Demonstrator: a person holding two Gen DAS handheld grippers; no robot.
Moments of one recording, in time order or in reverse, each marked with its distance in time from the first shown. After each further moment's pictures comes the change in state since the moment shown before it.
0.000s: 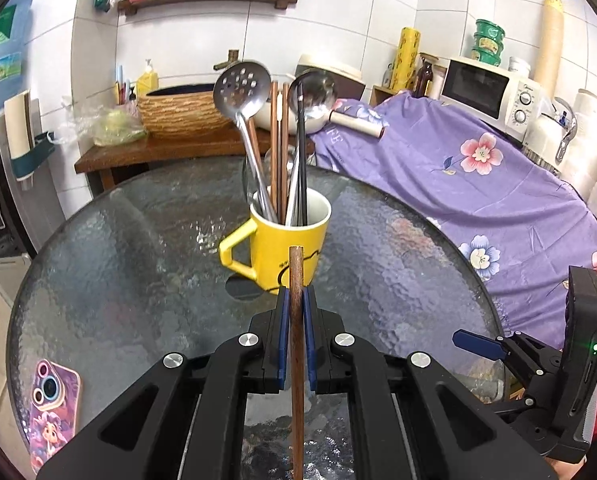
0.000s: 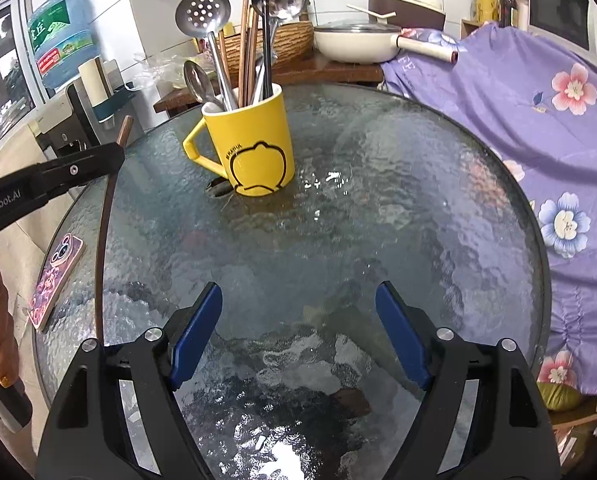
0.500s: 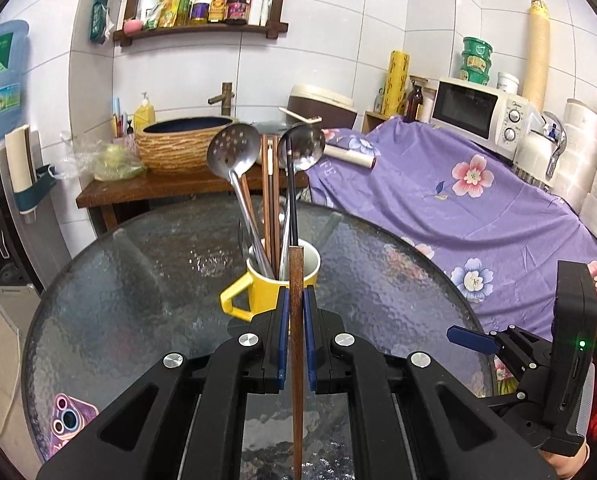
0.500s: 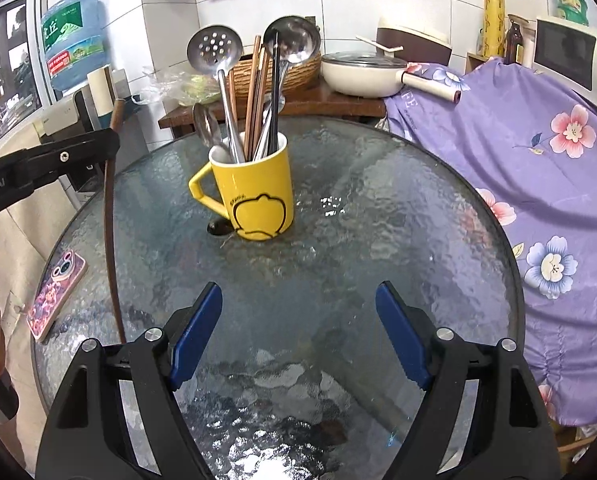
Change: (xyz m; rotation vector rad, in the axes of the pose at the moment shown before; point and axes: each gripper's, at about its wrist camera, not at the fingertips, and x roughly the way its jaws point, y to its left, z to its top) left arm -0.025 -0.010 0.029 0.034 -0.087 -0.003; right arm -0.018 -0.001 0.035 -0.050 -0.070 -0.015
